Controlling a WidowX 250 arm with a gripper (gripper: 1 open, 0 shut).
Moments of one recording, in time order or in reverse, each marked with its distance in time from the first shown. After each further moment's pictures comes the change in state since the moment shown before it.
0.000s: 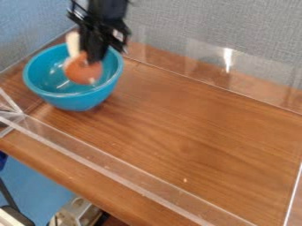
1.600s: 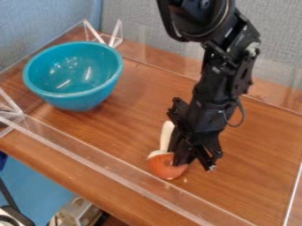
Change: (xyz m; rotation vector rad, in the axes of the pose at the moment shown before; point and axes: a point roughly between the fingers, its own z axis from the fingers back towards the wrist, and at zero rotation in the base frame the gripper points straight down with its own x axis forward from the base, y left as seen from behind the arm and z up) arm 0.020 -0.145 -0.062 -0.031 -0.049 -0.401
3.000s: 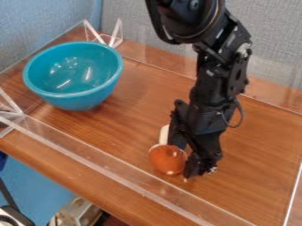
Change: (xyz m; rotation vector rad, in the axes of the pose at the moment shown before) arm 0.002 -0.001 -0.002 -0.022 -0.071 -0.024
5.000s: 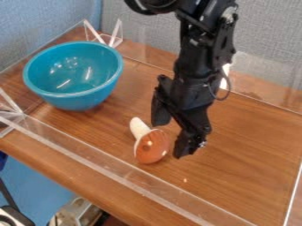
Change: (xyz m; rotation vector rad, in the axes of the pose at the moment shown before) arm -0.016 0.020 0.031 0.051 -0.044 0.098
